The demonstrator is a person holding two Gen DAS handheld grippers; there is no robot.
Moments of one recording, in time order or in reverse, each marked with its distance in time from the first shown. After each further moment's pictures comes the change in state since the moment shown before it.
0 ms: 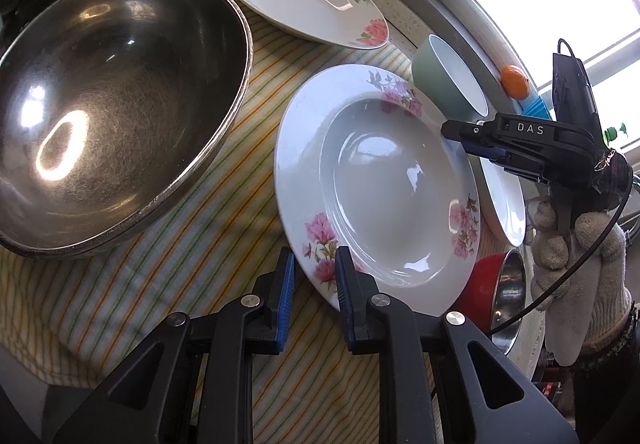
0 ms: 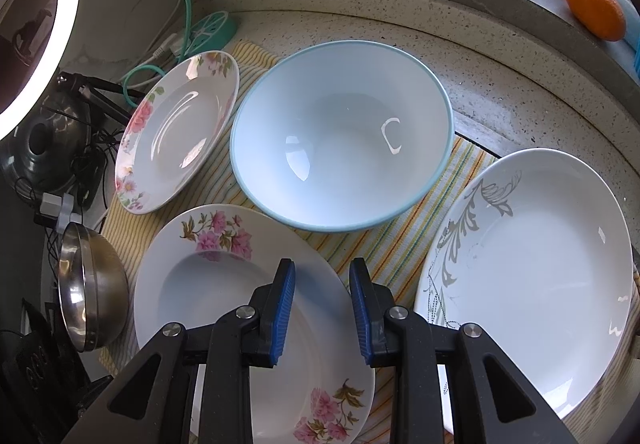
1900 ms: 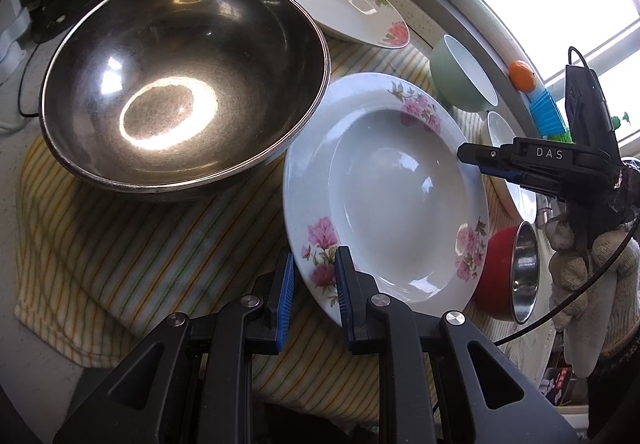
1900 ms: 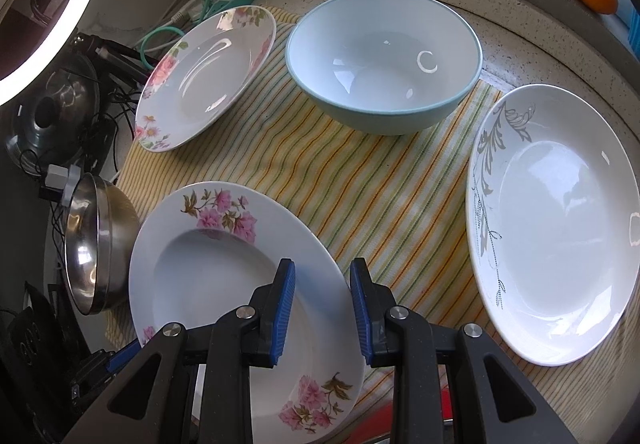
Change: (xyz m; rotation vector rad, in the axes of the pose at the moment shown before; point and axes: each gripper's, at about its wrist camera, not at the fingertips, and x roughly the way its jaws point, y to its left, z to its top) left arm -0.020 0.022 -0.013 0.019 -0.002 0.048; right arm -0.007 0.025 -0.034 -0.007 0.064 -0.002
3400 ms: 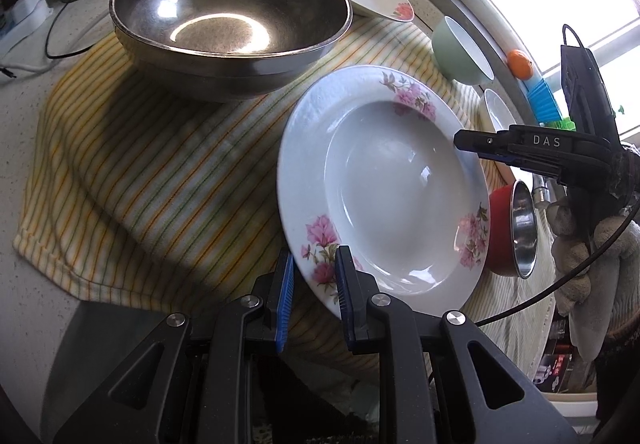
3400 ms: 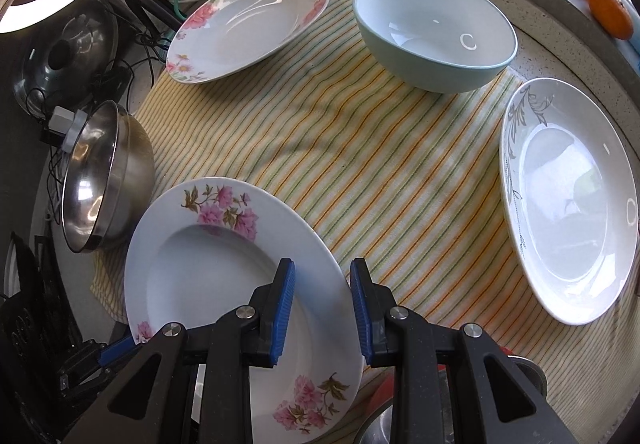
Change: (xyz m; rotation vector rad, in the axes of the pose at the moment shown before) left arm -0.011 0.009 -0.037 -0.036 0.028 -0.011; right arm 0.000 0.029 -0.027 -0.124 0.047 -0.041
